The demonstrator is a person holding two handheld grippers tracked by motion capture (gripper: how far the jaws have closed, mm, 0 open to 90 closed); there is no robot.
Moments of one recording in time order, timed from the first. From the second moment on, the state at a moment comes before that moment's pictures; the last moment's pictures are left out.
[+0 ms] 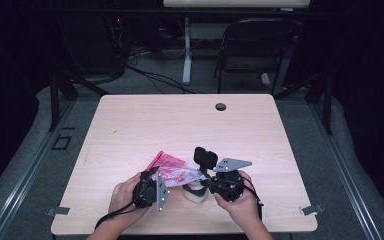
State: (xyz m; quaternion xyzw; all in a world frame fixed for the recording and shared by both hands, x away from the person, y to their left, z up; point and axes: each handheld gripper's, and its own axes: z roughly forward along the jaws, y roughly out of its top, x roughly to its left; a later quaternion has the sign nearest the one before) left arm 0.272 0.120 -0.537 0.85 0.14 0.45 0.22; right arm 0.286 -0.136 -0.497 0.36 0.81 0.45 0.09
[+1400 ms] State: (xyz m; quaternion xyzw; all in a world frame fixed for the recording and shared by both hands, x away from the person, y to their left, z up) left arm 0.285 0.128 -0.557 0.88 0.18 0.36 0.25; right arm 0.283 -0.130 -0.491 0.35 0.79 0.49 0.09
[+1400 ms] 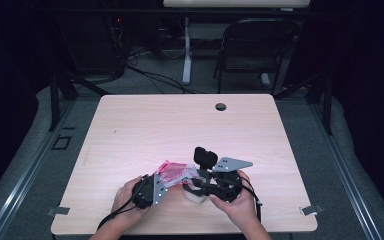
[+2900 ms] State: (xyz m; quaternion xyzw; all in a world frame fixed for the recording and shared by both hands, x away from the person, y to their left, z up) left arm 0.301 0.146 -0.561 0.88 0.25 0.26 0.32; right arm 0.281 -0.140 -0.487 0.35 0.78 0.50 0.10
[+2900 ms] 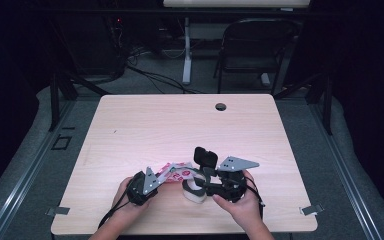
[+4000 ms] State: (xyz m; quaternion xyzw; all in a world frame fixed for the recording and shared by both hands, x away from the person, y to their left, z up) left arm 0.322 0.178 -0.558 0.83 0.36 0.17 0.40; right arm 0.285 -0.148 -0.492 0.37 0.78 0.50 0.10
